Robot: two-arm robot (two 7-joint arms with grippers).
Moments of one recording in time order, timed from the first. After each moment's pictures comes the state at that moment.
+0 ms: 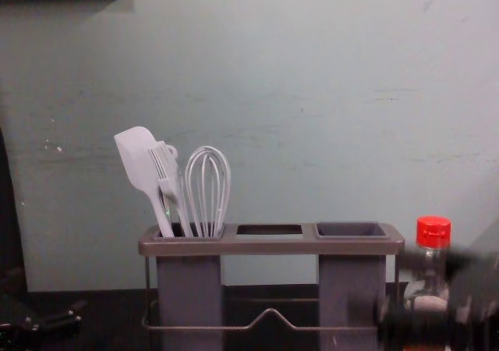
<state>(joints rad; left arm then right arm) -0.20 0.60 0.45 -1.41 -0.25 -0.12 0.03 -0.01 0.57 -0.31 -1.82 0.40 0.04 0.46</state>
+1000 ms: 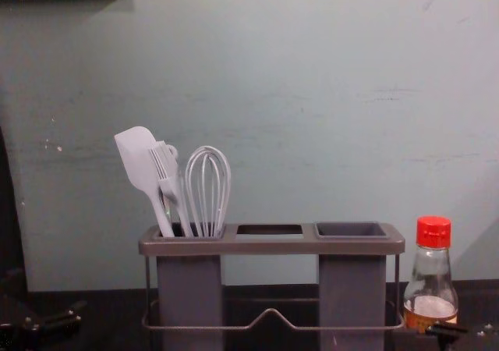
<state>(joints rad) -0.20 0.60 0.45 -1.41 -0.25 -0.12 0.03 0.02 0.60 -0.39 -1.82 0.33 0.24 0.42</state>
